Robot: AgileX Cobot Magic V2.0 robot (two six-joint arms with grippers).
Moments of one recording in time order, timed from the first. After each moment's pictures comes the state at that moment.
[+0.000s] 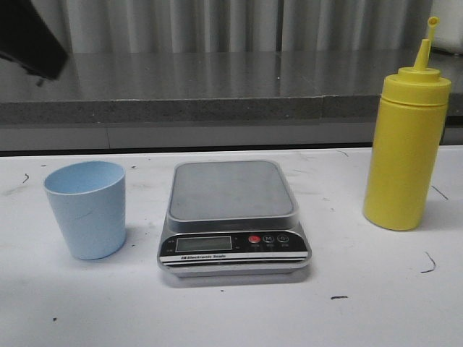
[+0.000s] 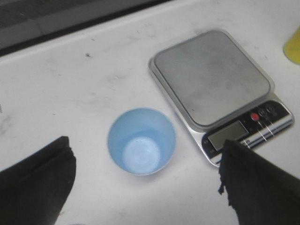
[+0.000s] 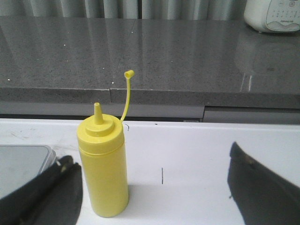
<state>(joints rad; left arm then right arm) -0.46 1.13 -0.85 -0.10 0.56 0.09 0.01 0.40 -0.46 0.12 0.30 -0.06</state>
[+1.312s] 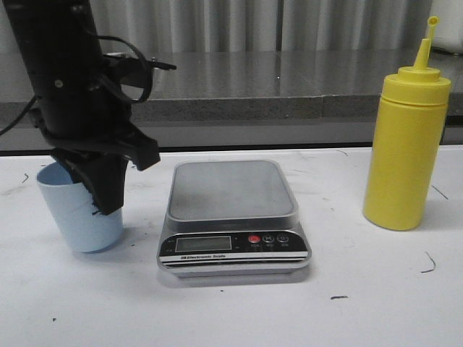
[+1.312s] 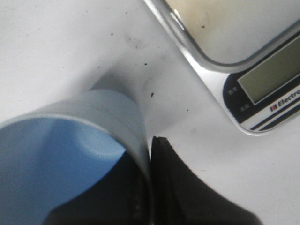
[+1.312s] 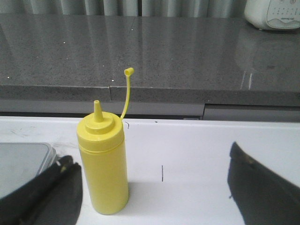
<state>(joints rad) -0.53 1.80 -1.29 0.00 0.98 0.09 0.01 0.40 -0.46 0.12 0.32 -0.06</state>
